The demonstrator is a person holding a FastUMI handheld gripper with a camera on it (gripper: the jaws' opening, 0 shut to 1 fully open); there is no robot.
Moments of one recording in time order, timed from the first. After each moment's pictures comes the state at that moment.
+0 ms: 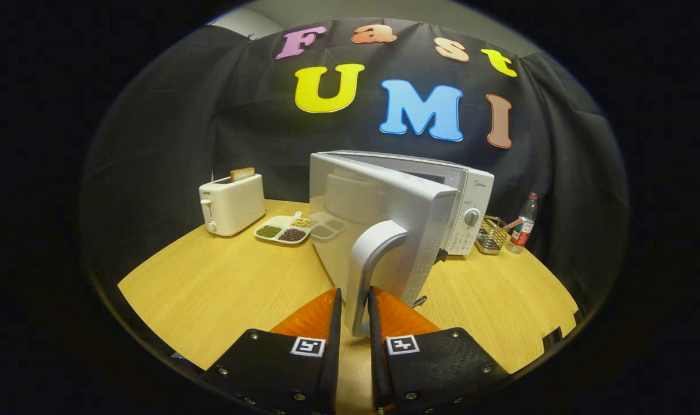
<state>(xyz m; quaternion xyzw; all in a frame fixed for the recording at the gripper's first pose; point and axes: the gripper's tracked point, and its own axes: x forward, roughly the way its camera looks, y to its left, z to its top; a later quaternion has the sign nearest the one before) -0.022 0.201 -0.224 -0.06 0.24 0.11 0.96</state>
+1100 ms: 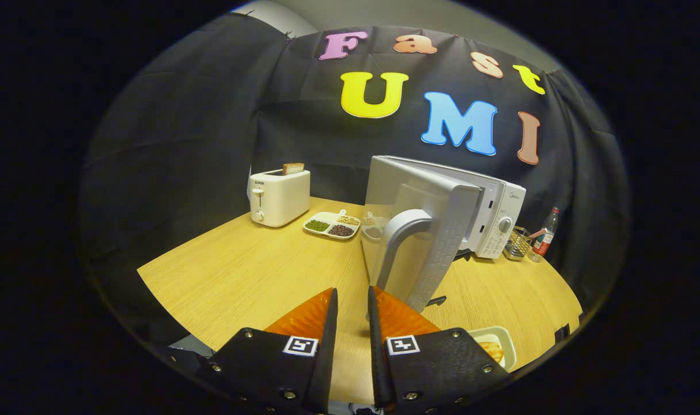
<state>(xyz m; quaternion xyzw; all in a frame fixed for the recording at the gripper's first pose) -0.069 0.265 -0.229 -0.08 0.23 0.16 0.96</state>
